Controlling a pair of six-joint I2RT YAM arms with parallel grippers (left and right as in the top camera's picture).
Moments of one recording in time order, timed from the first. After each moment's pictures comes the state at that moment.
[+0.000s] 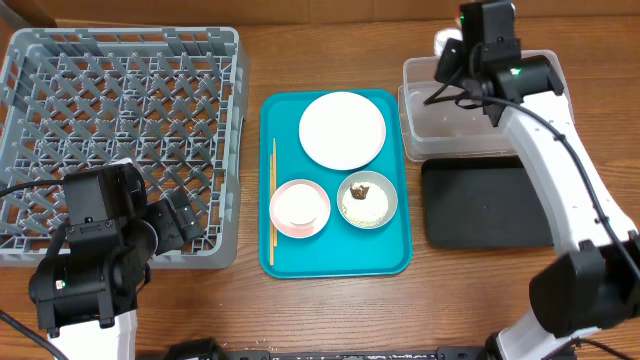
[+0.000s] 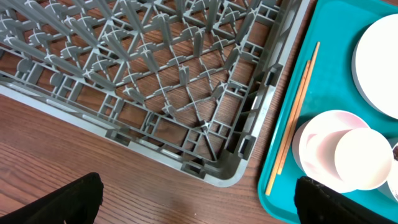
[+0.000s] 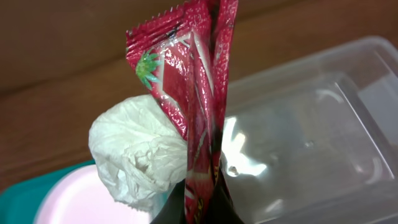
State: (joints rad) left arm 0.16 0.97 1.21 -1.27 -0.06 -0.24; right arm 0.19 1.80 1.69 -0.76 0.20 0.44
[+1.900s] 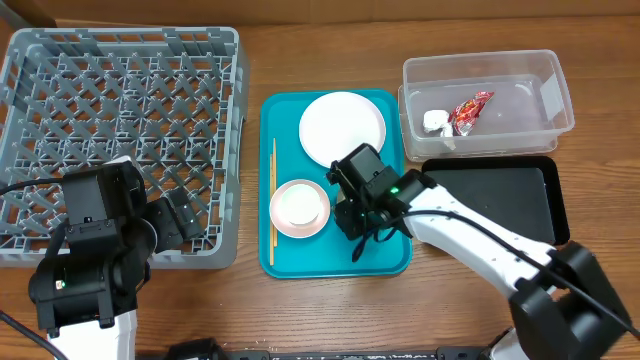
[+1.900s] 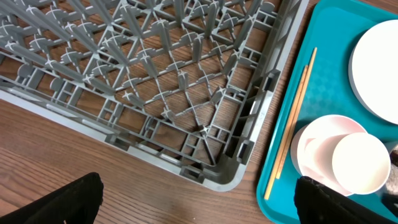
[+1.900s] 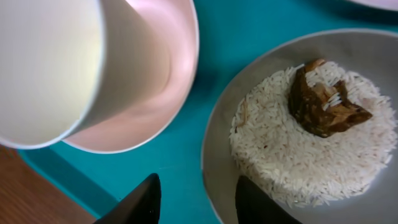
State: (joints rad) left arm 0.16 0.97 1.21 -1.26 -0.06 -0.24; right arm 0.70 1.70 1.09 -0.64 -0.17 0.19
